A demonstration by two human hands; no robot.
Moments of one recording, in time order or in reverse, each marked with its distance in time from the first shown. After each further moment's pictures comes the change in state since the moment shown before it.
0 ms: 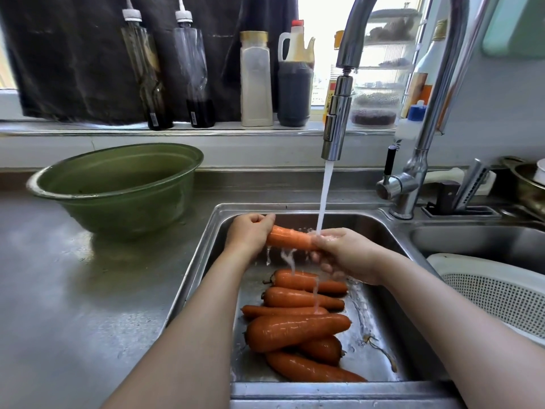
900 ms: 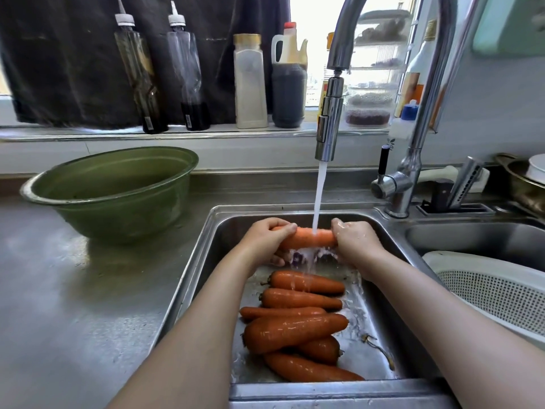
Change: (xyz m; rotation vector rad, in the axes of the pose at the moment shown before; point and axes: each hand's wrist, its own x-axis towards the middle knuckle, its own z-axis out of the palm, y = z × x) left_hand -0.020 0.015 0.010 -0.121 -0.388 -0.015; right_hand 0.006 -0.001 -0.003 -0.194 0.673 0.009
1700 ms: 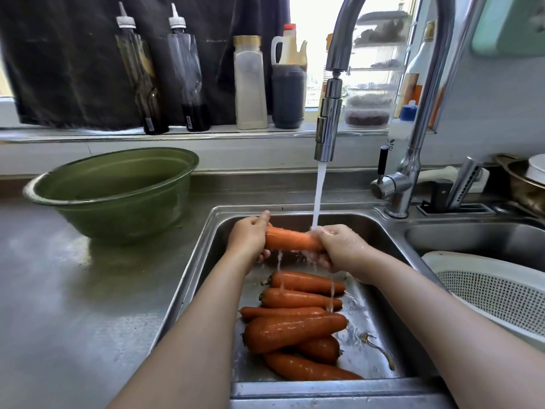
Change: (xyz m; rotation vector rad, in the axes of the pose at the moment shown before) left_hand 0.009 -0.006 -0.010 -0.009 0.333 -0.070; right_hand -0.011 -0.003 0.003 0.035 -0.448 -0.092
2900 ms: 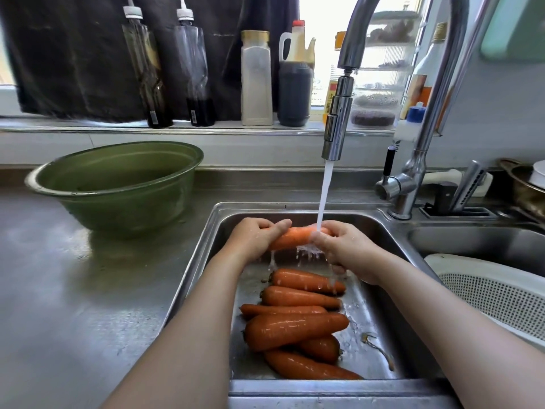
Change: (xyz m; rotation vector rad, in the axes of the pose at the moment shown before) left_hand -0.002 -0.005 -0.015 0.257 -0.176 0.194; right_hand -0.003 0.001 -0.003 0.079 0.000 -0.051
